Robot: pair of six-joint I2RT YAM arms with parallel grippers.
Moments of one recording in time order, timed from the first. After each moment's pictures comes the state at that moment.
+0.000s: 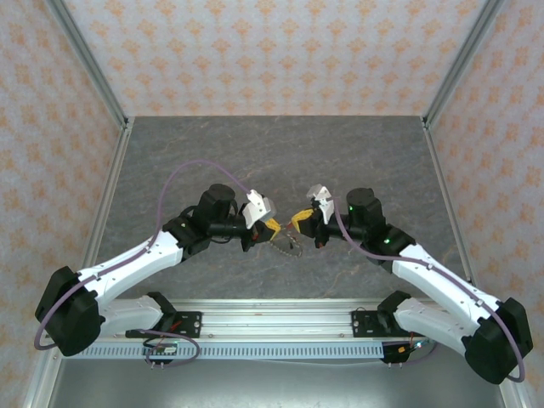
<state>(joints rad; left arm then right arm) -0.66 1.17 0.75 -0.12 0.57 0.13 0.61 0.95 0.64 -0.10 -0.57 0.04</state>
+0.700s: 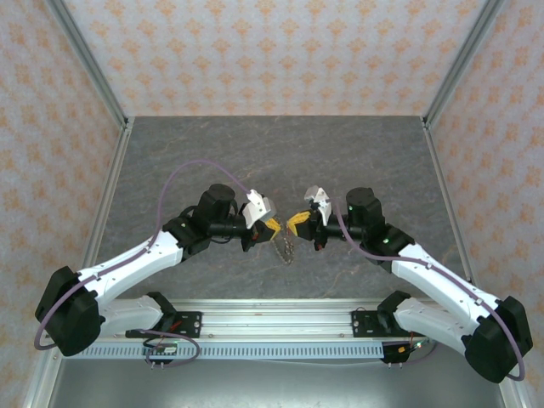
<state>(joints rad) -0.66 1.17 0.75 -0.12 0.57 0.12 0.62 0.96 0.64 -0.06 -0.66 0.05</state>
